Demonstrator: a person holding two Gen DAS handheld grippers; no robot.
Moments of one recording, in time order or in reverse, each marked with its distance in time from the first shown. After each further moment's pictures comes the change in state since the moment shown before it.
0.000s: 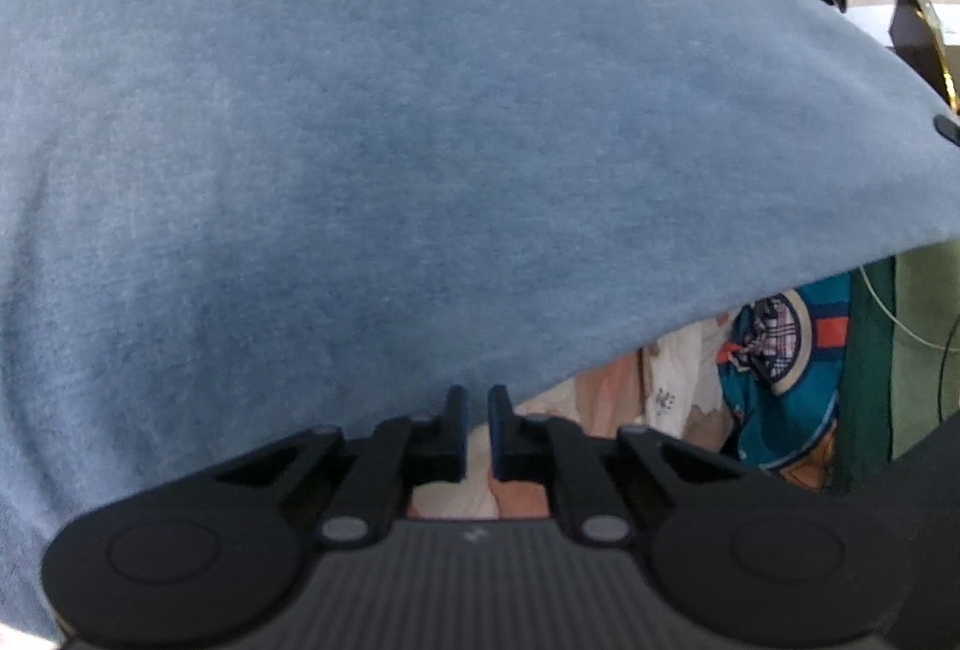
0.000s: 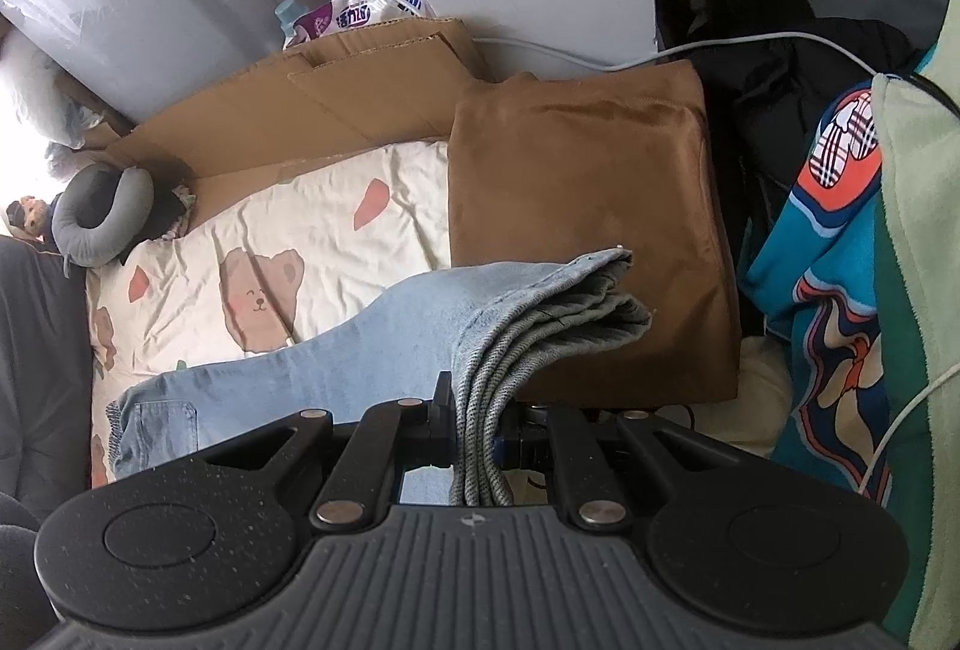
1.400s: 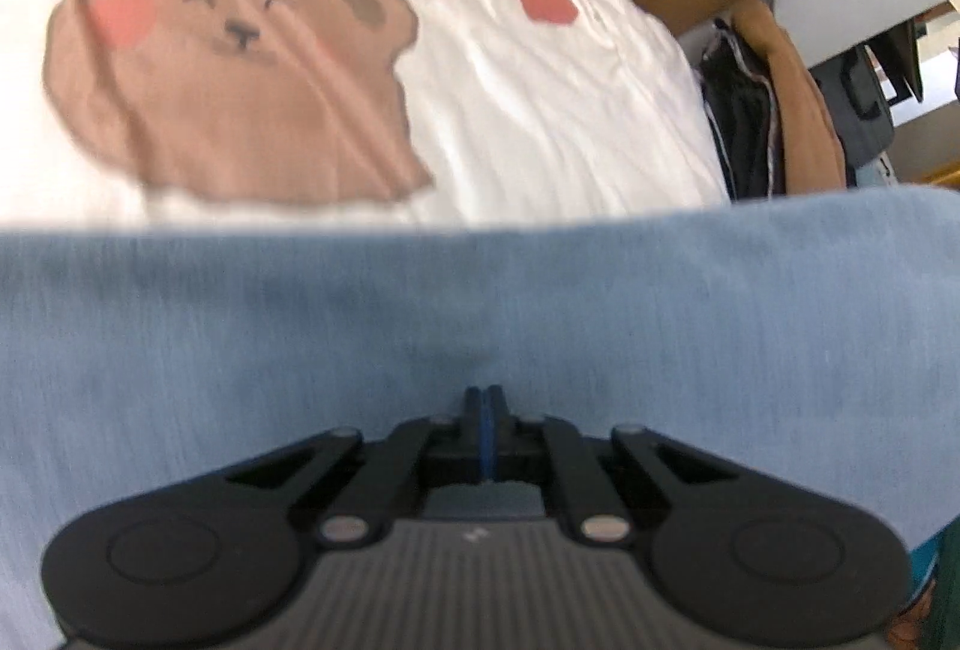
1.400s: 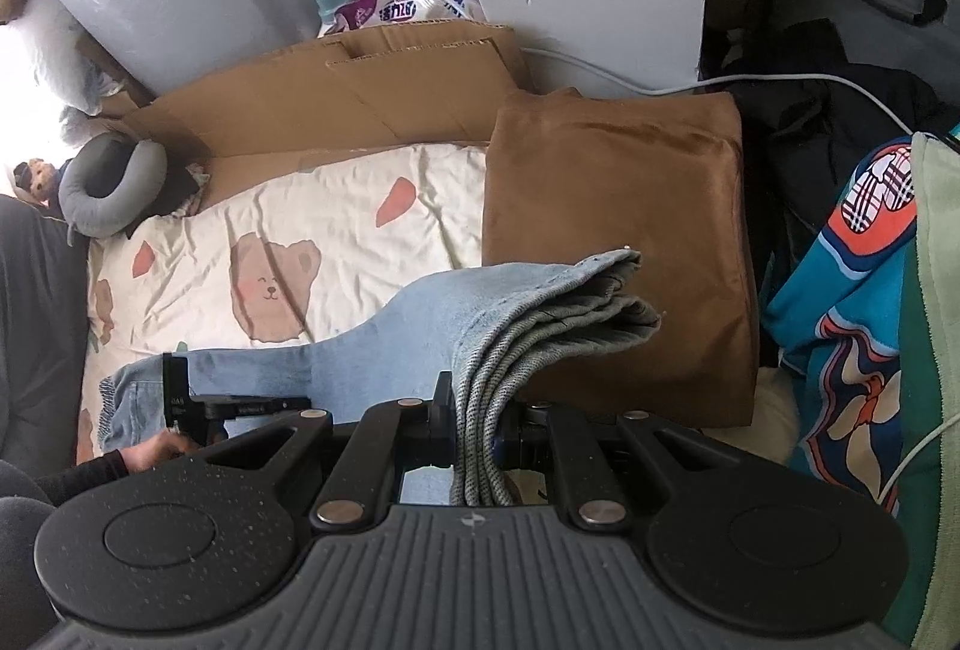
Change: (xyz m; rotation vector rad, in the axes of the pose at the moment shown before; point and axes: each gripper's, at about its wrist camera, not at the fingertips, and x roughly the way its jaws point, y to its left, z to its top) left arm 0.007 -0.008 0.155 0.055 -0.262 0.219; right arm 0.001 0.034 0.002 -0.096 -0.005 -0.019
